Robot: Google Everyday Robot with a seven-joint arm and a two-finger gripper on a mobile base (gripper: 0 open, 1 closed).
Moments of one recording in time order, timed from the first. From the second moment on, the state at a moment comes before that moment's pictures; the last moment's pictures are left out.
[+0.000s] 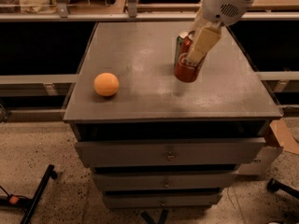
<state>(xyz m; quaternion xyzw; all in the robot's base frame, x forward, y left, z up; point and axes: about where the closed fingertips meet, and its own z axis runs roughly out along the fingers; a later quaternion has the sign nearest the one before) 0.590 -0.121 0.972 -0.65 0.73 0.02 0.22</state>
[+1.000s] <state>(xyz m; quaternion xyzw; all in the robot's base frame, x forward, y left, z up) 0.589 -0.042 0.942 -0.69 0.69 0.04 0.21</state>
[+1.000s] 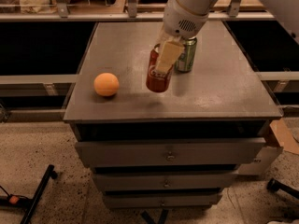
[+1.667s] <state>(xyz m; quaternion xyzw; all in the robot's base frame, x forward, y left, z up) 0.606 -0.015 0.926 -0.69 0.69 0.03 0.21</state>
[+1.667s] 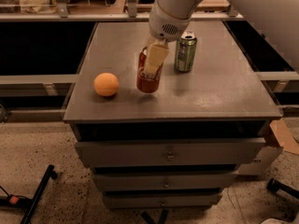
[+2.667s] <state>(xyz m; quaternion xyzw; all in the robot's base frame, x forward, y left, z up) 0.615 0.017 0.917 -0.70 0.68 0.04 0.21</state>
